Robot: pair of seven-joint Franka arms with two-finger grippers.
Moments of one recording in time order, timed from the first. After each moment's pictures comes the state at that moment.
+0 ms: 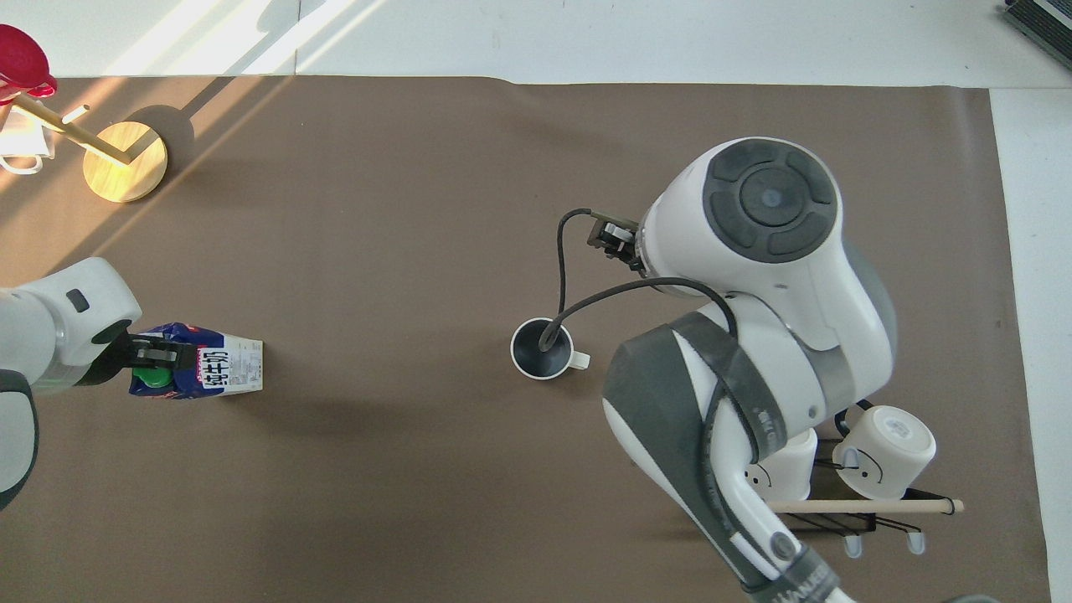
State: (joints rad) left arm 0.01 -0.21 -0.03 -2.22 -0.02 2.06 0.17; right arm 0.41 0.18 0.00 -1.61 -0.08 1.87 0.88
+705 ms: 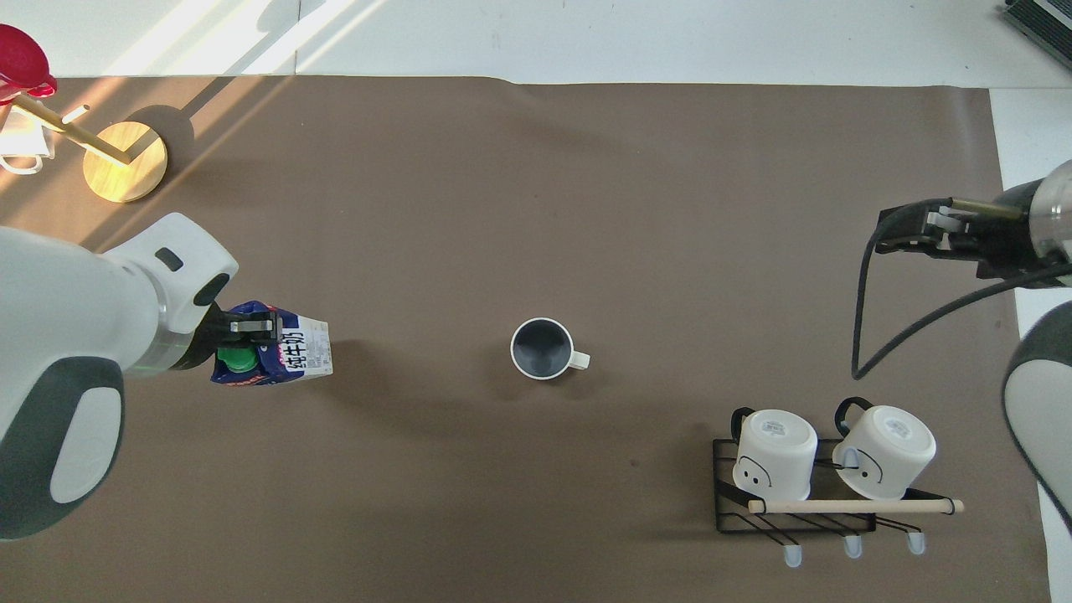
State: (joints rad) left arm -0.23 -0.17 -0.05 -2.03 -0.04 1.91 -0.29; right arm 0.08 -0.04 0.00 -1.61 -0.08 1.67 0.35
